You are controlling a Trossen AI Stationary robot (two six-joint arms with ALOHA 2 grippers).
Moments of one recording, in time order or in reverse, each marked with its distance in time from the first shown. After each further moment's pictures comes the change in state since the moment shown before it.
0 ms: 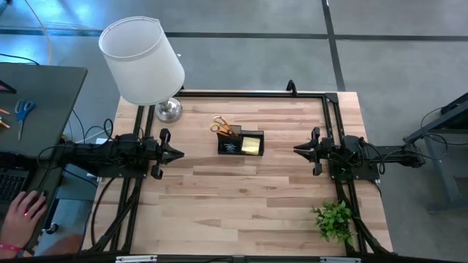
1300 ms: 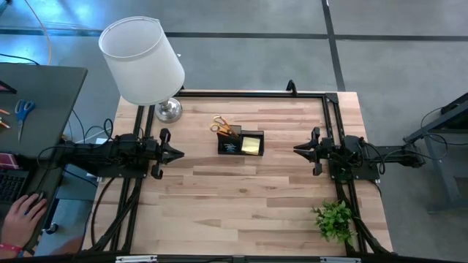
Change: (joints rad) left arm 0.000 0.000 0.000 0.000 0.000 0.000; right arm 0.000 0.000 0.000 0.000 0.000 0.000
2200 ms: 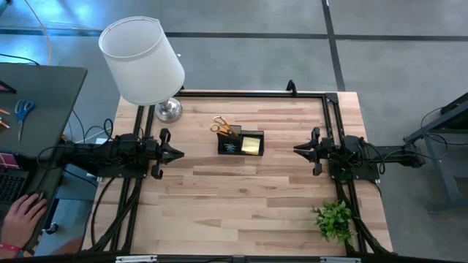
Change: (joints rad) left arm 0.000 0.000 0.000 0.000 0.000 0.000; right arm 0.000 0.000 0.000 0.000 0.000 0.000
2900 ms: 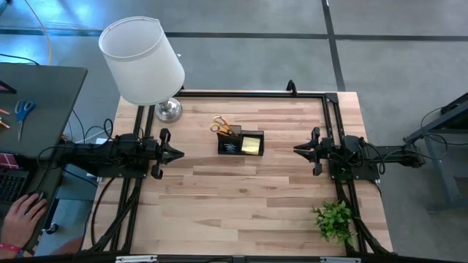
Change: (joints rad) left arm 0.000 0.000 0.000 0.000 0.000 0.000; right arm 0.000 0.000 0.000 0.000 0.000 0.000
